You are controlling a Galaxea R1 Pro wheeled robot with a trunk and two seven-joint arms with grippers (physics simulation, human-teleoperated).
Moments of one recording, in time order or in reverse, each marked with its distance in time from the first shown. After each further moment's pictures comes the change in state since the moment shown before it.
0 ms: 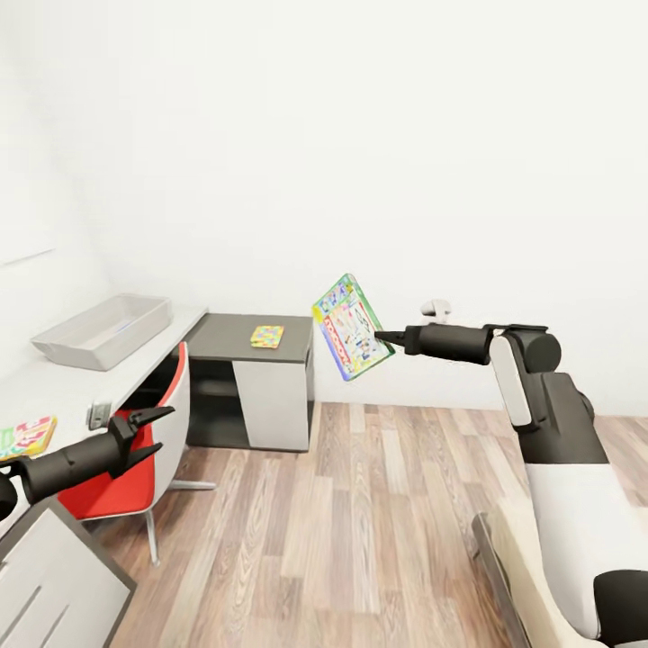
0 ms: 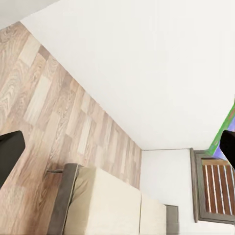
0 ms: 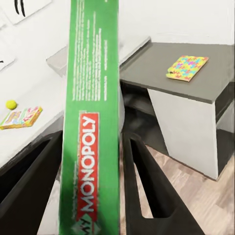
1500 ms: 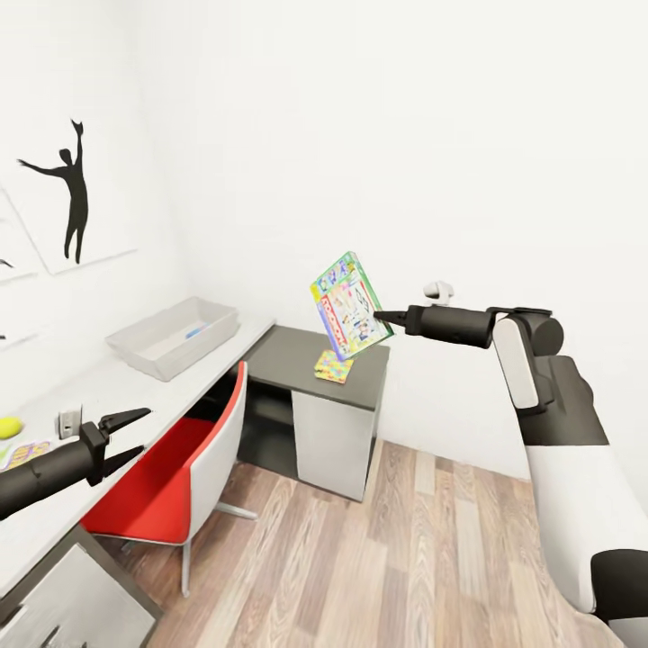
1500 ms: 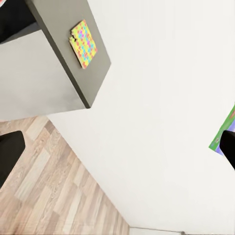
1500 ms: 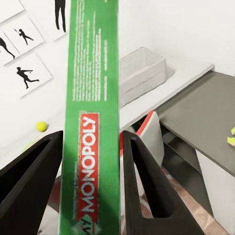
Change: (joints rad) left arm 0.054 0.002 0.117 0.006 0.014 0.047 -0.084; right arm -0.064 -0.003 0.003 0.032 -0.151 0.004 -0.083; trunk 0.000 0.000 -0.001
